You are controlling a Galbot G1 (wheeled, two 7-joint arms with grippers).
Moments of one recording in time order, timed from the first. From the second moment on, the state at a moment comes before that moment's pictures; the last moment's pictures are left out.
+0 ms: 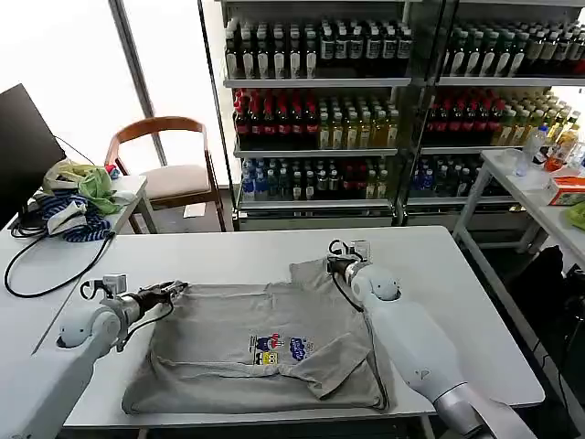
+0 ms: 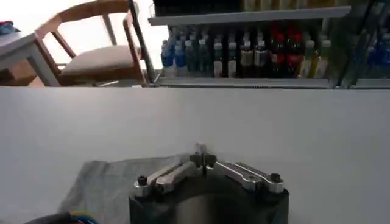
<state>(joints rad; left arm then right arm) 0.77 -0.79 -0.16 -1.36 -0.92 0.56 0.11 -0.44 1.33 -0.02 1.10 0.65 -0.58 0.12</state>
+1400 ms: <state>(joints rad) 0.88 -0.73 -0.27 -1.51 -1.00 0.48 0.05 -0.56 1.21 0.02 1.45 0.80 -0.58 0.18</state>
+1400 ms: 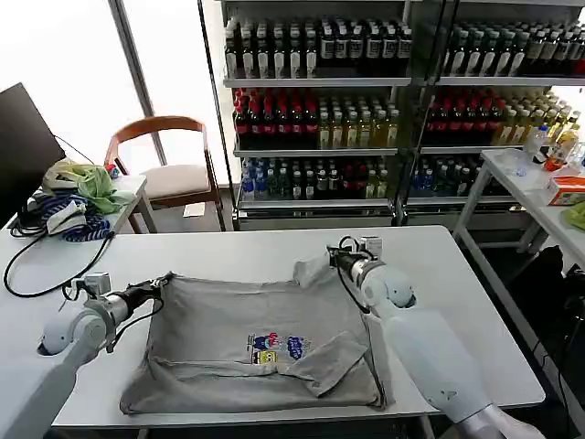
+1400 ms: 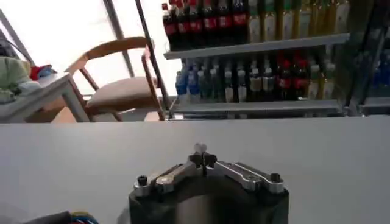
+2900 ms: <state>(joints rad) 1.62 -0.77 -0.78 -2.07 -0.94 0.54 -0.05 -1.35 0.94 0.40 2.18 0.84 -0.58 0.17</state>
